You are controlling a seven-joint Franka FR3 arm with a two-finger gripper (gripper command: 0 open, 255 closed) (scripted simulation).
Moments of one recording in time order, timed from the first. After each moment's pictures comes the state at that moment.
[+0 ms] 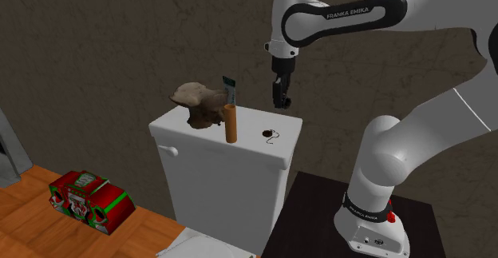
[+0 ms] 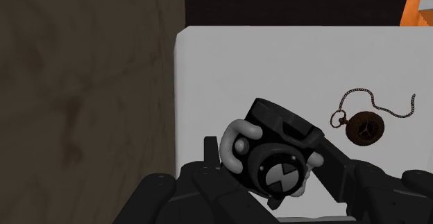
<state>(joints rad) -0.07 -0.71 -0.15 -2.48 -0.12 1.78 -0.23</state>
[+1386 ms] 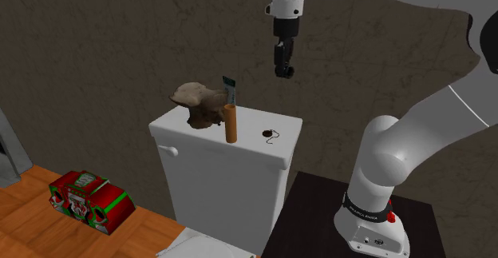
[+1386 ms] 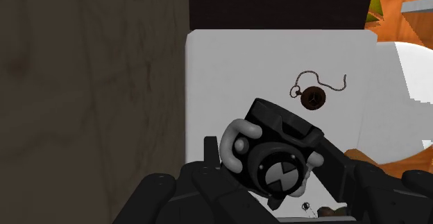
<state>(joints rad) -0.06 -0.66 -0.13 -2.16 -0.10 1.51 -0.23</state>
